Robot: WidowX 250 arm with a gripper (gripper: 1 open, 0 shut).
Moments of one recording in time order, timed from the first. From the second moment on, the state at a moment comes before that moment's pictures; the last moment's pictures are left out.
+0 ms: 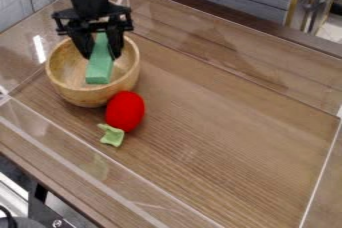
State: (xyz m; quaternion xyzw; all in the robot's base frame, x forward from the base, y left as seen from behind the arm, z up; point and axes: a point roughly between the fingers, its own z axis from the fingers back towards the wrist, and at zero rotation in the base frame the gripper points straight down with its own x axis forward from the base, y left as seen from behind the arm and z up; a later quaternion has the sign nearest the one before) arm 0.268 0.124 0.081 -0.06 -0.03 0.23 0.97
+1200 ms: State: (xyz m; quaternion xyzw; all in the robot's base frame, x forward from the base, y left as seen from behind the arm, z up) arm 0.293 0.033 0.087 -0.07 -0.05 0.14 0.99
